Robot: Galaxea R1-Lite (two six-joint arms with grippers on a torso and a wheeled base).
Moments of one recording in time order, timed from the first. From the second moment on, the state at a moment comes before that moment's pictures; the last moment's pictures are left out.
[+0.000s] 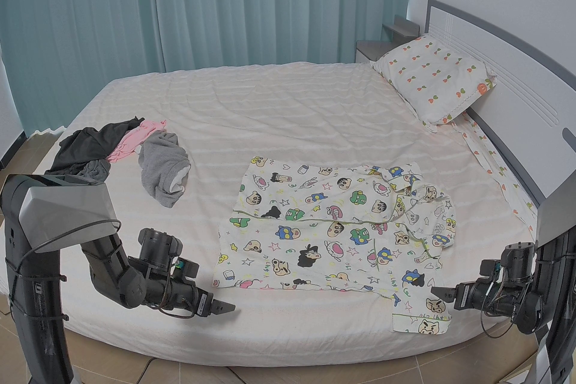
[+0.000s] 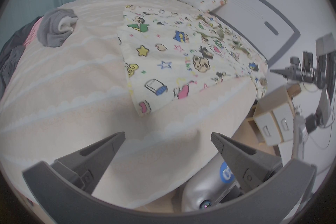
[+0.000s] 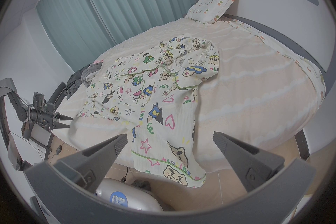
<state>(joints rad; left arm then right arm) -0.23 2.30 -0.65 -0.68 -0.32 0.03 0.02 2.27 -0.02 -1.55 0.21 0.18</state>
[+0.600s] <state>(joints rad) -0.30 2.37 -0.85 -0.68 -0.20 -0.20 0.02 2.27 -0.02 -1.55 0.21 0.17</state>
